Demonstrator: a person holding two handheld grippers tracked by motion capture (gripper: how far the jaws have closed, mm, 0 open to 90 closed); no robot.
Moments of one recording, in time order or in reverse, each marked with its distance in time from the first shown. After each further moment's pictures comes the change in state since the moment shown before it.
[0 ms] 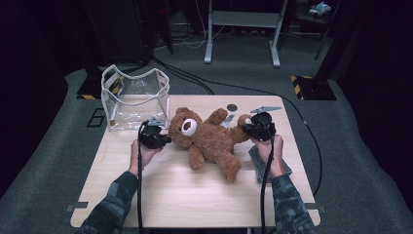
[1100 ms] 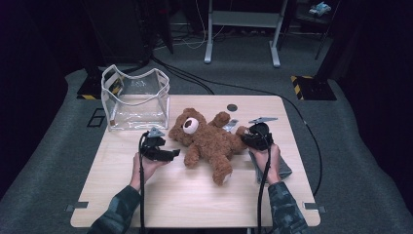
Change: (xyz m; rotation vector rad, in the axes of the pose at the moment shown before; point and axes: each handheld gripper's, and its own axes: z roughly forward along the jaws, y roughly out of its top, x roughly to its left) left arm -0.044 -0.029 -0.009 -0.063 -0.025 -0.060; right arm -0.001 -0.032 0.026 0.046 -0.007 0.040
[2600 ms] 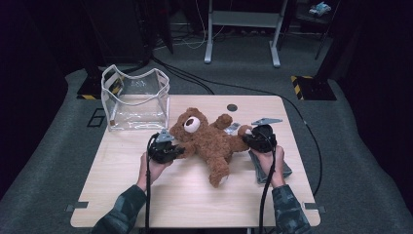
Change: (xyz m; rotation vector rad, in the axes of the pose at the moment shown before) left arm -0.017 0.012 0.002 -0.039 -0.047 0.127; right arm 0.008 -0.003 -0.030 -0.048 0.039 -0.049
